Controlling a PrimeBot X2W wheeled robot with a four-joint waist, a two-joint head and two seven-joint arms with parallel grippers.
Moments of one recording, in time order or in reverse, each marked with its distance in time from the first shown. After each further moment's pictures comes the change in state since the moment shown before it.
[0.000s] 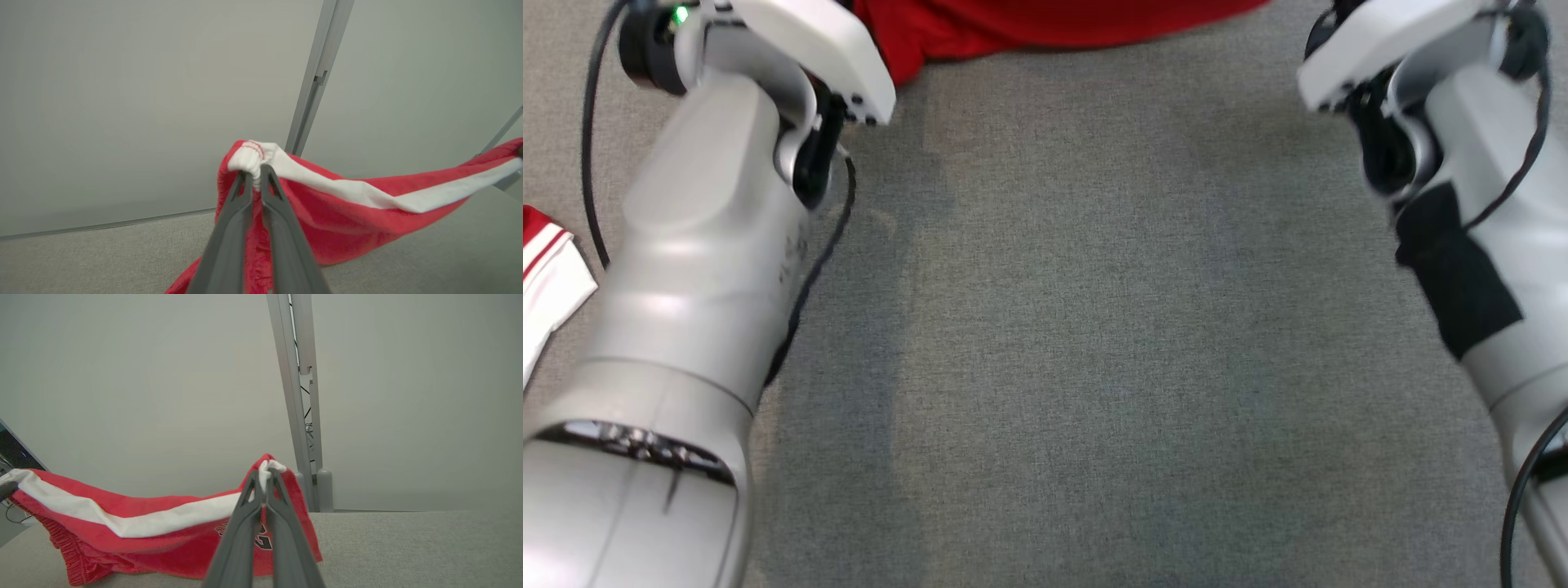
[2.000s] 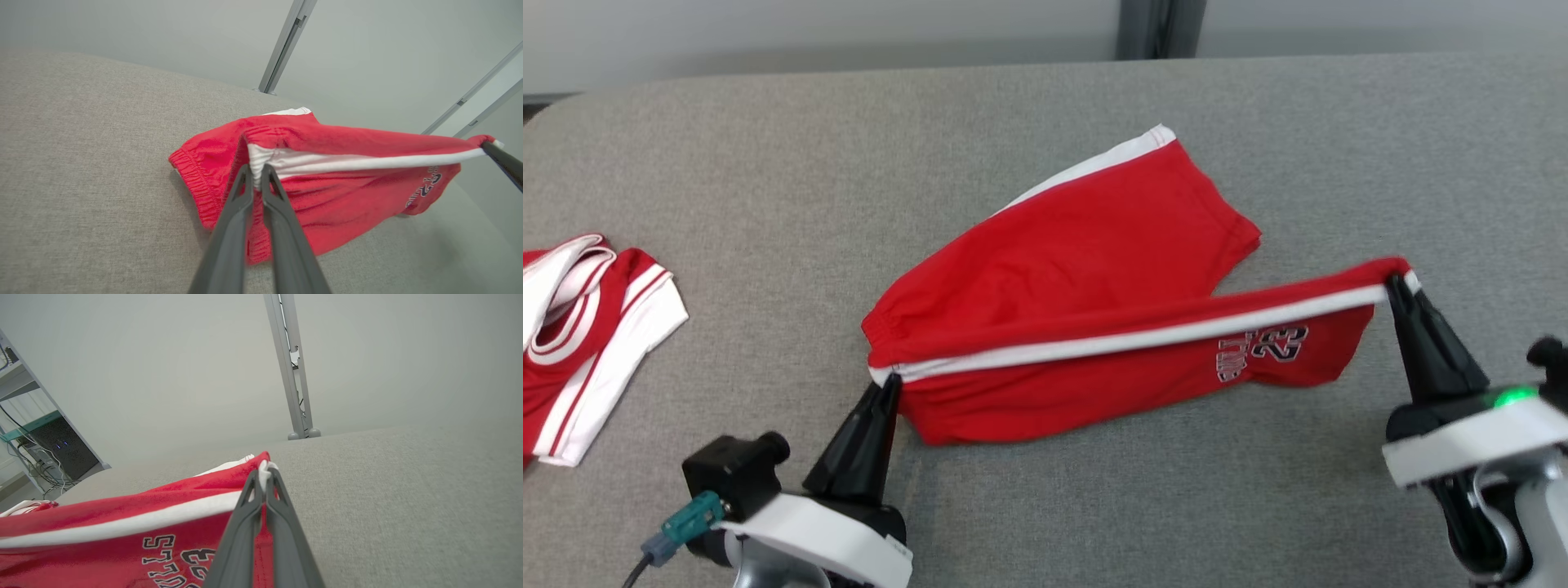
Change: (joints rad) left arm 1.319 0.127 0.165 -1.324 -0.018 0.188 0.281; right arm 1.126 -0.092 -0.420 -1.010 -0.202 0.001 0.140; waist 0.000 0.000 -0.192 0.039
